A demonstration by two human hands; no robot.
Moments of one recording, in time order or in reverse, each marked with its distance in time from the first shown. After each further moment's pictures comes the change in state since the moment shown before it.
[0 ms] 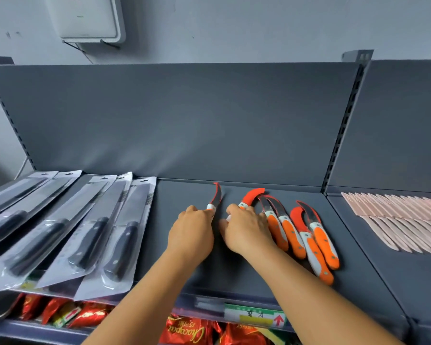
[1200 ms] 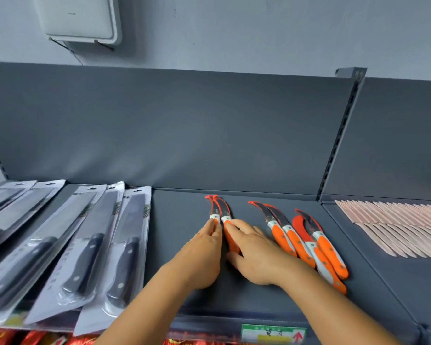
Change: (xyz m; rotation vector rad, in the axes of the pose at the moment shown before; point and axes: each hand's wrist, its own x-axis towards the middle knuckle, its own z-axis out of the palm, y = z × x) left_hand 0.007 -0.025 0.009 -0.087 -0.334 0.342; right_hand -0.017 0.010 -0.005 -0.099 -0.166 -0.300
